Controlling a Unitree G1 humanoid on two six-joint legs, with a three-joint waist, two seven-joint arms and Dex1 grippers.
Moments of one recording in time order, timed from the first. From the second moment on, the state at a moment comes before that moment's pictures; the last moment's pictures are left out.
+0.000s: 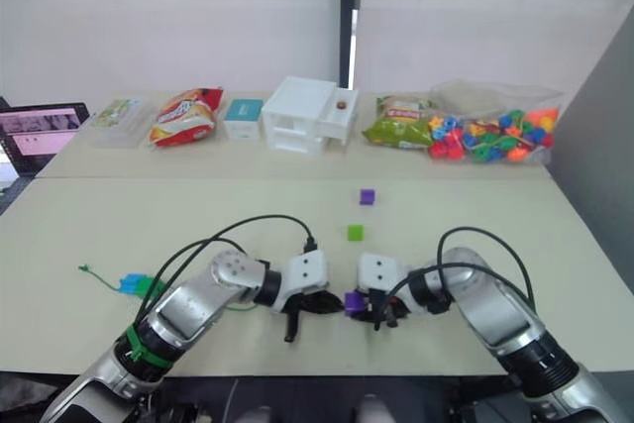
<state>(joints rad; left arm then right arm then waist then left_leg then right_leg) -0.53 0.43 -0.53 -0.17 -0.14 0.61 -1.01 -0.40 -0.78 0.35 -0.25 0.09 0.49 1.21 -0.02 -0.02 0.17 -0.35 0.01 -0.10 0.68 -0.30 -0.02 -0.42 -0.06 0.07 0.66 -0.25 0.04</state>
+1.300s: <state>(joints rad) -0.38 0.54 -0.40 -0.15 -0.17 0.44 -1.06 -0.38 -0.79 0.35 -0.28 0.10 0.51 1.19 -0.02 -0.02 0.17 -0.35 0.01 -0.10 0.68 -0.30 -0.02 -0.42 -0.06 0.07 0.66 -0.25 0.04</state>
